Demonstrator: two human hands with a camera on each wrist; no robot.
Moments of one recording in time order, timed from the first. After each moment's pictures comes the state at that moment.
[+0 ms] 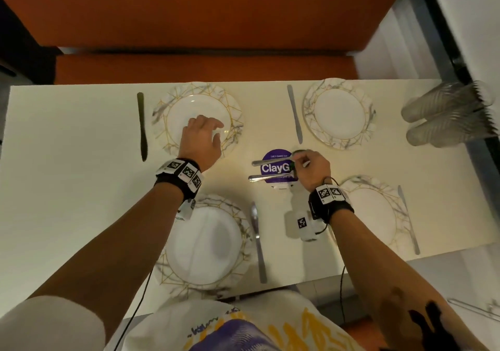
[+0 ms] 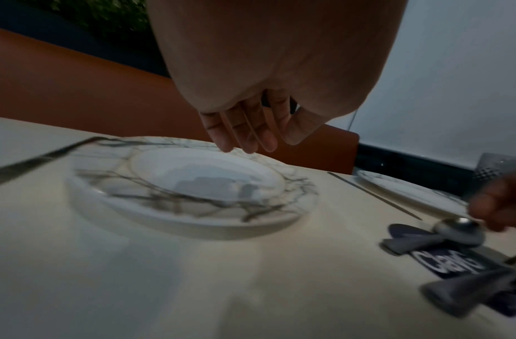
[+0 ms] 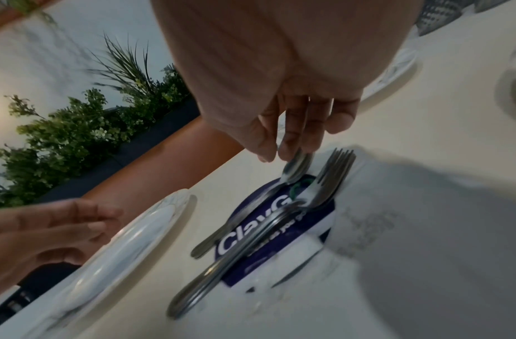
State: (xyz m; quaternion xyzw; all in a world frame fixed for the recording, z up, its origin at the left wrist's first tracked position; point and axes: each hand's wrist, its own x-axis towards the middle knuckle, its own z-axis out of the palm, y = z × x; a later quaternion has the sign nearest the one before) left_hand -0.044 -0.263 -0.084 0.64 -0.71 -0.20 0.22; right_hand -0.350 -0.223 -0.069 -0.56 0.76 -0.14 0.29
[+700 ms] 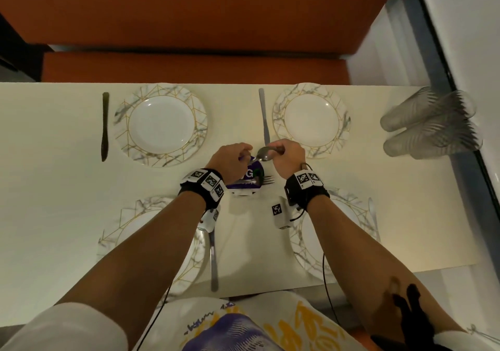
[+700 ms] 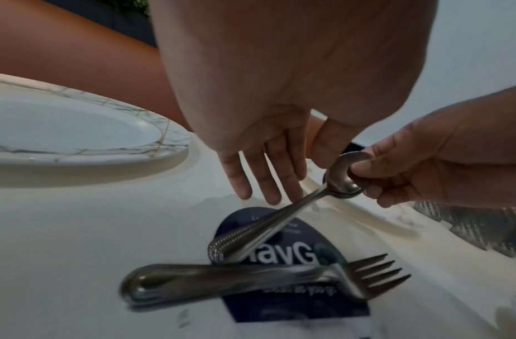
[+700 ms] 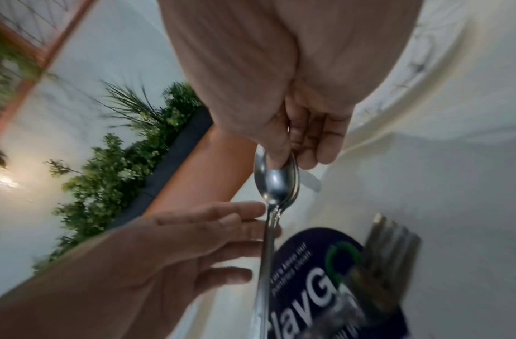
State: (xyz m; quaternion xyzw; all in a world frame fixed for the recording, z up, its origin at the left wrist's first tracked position) left_hand -0.215 -0.261 -0.084 0.63 -0.63 -0.44 0.15; right_hand -0.401 -0.279 -0.064 -0.55 0.72 -0.17 0.38
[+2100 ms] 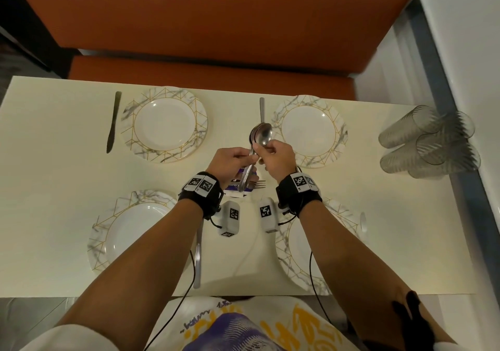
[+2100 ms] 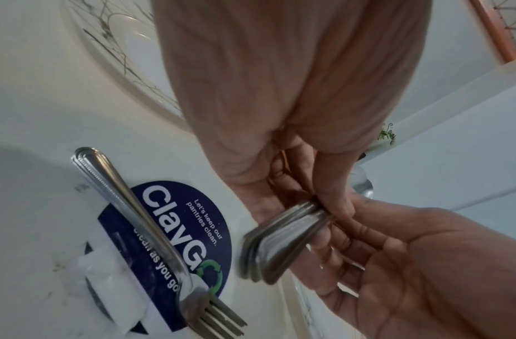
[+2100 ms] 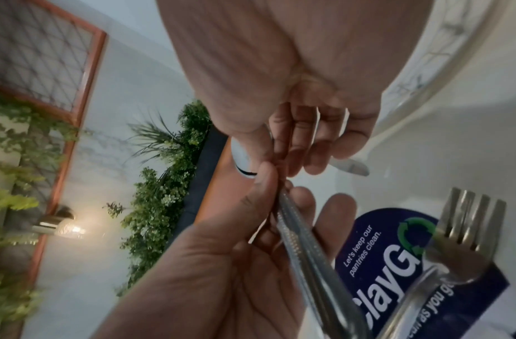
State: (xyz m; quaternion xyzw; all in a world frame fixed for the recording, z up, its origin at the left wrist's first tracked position) left_hand -0.251 -0.236 -0.022 0.59 -0.27 -0.67 0.37; right_hand -0.398 -0.278 -0.043 -0.53 0.65 -0.27 0.47
